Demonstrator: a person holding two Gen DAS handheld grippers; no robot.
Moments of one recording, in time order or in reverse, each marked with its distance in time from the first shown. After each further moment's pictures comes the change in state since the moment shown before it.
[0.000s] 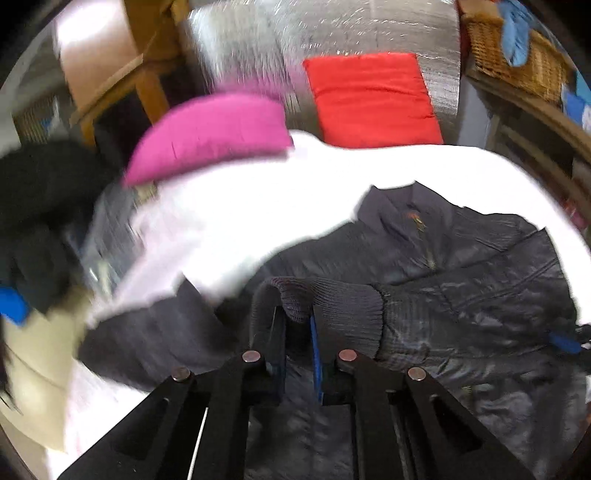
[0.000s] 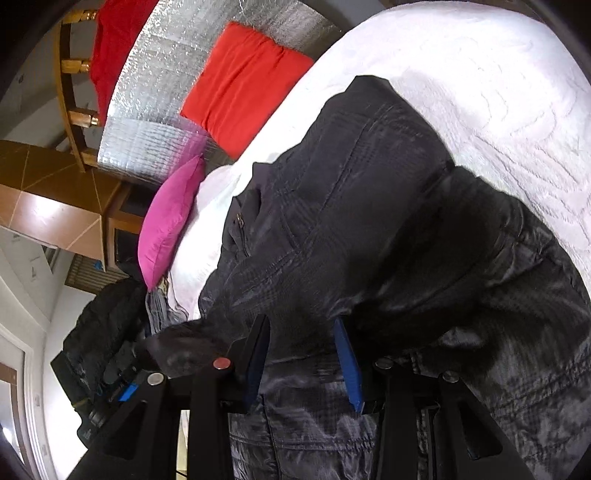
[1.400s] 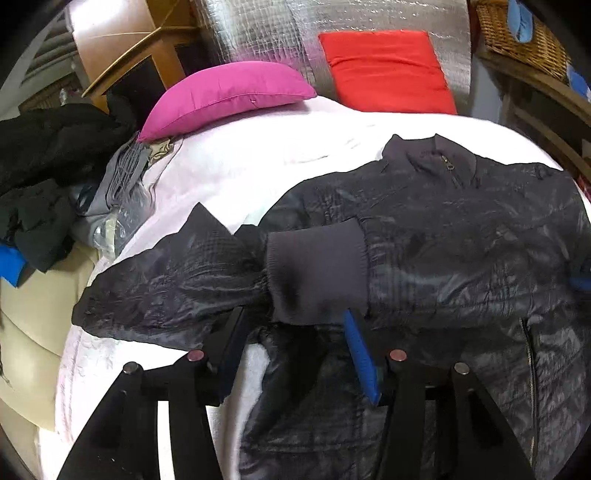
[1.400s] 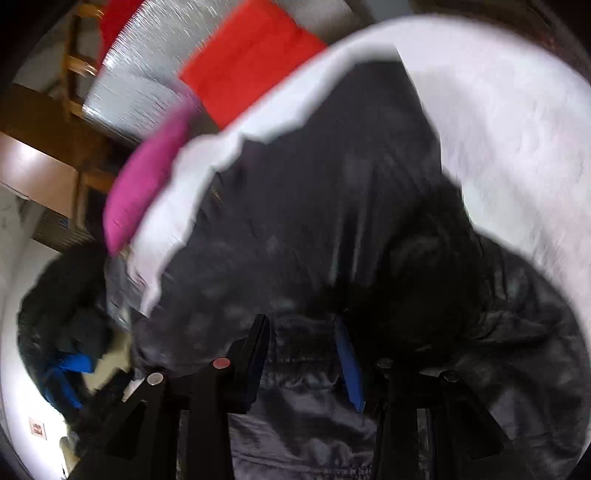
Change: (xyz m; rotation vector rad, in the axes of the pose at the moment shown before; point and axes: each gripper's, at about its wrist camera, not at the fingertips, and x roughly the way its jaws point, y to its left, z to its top) left arm 0.035 0.021 -0.083 -0.069 0.071 -0.006; right arm 0.045 0.009 0.008 -0.152 0.077 -0.167
